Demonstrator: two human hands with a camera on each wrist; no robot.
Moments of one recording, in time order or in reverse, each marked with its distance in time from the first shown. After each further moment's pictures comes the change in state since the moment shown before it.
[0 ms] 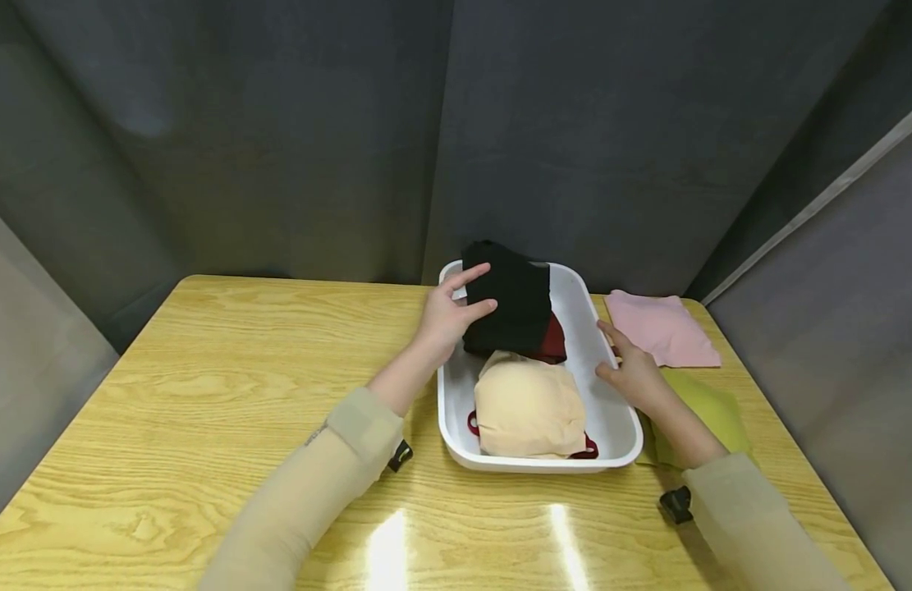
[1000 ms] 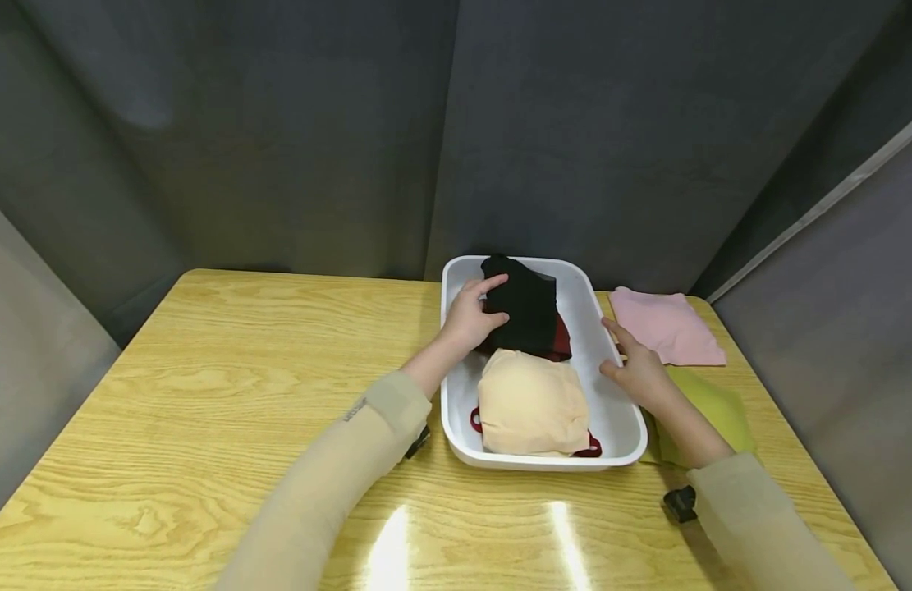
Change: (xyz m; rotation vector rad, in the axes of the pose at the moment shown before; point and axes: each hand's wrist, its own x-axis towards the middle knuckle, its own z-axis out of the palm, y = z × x) left_hand 0.025 -0.034 0.020 0.436 -0.072 0.028; right_hand -0.004 -0.002 -0.005 -0.004 -0.011 -0.005
